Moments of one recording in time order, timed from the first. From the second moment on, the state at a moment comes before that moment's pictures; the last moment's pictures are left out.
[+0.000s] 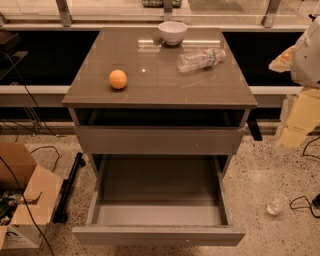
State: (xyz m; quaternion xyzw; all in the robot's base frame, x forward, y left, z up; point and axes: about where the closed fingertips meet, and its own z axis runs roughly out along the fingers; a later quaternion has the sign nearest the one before) arm 0.438 -0.217 0.976 -0.60 0.78 -0.03 0.16
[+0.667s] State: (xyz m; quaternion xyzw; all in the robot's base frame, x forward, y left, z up) arm 0.450 -0.200 0.978 -0.61 0.77 -0.03 0.18
